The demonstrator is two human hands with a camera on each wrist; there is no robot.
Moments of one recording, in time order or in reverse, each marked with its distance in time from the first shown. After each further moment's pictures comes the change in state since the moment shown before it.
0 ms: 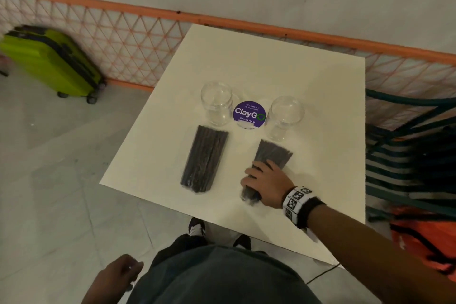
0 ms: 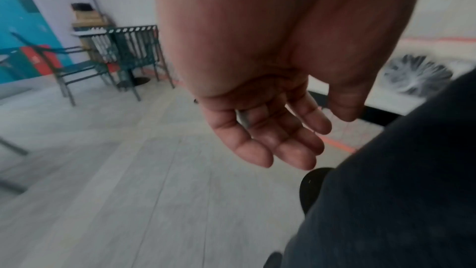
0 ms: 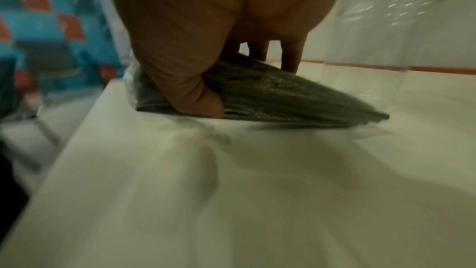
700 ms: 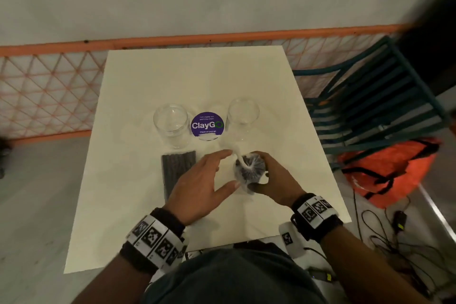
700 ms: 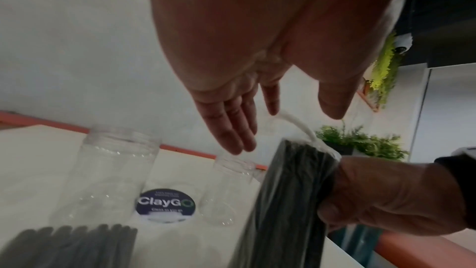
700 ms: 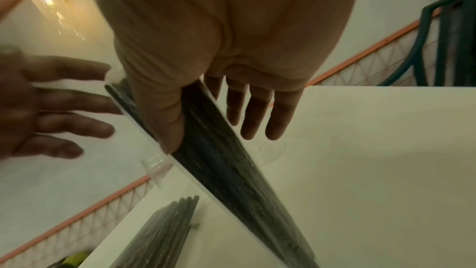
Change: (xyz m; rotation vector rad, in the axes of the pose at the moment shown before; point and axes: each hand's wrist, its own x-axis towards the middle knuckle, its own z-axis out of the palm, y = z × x) left_hand 0.019 0.289 -0.044 0.297 -0.152 1.207; right_hand -0.044 -0.039 -0.047 0.995 0.555 0.763
